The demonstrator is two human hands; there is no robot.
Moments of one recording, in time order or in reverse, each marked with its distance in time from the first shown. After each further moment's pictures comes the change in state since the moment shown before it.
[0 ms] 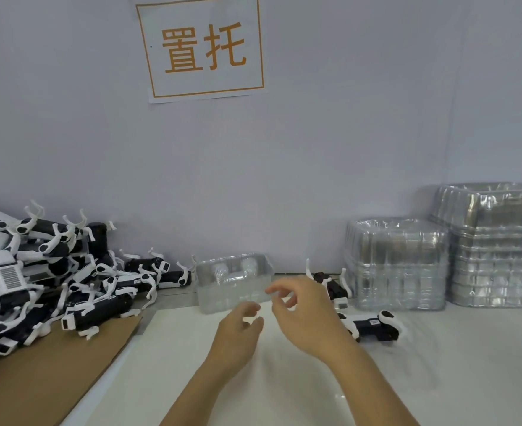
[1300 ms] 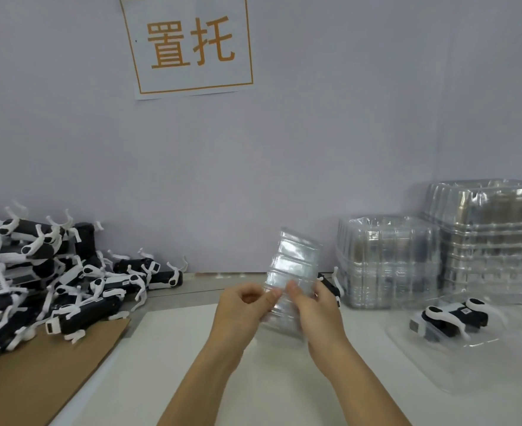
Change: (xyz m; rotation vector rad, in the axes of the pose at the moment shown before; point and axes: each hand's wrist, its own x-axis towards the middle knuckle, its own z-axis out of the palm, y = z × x) left_hand -0.006 0.061 0.007 -0.419 0.023 0.037; right_hand 0.005 0.028 0.006 0.790 0.263 0.394
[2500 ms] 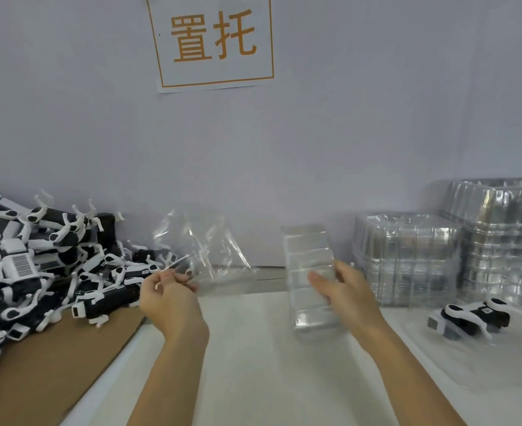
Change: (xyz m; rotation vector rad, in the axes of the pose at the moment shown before) left_hand 0.009 0.011 -0.075 -0.485 0.951 0.104; right_hand 0.007 -0.026 -0.019 -0.341 -0.095 -0.161
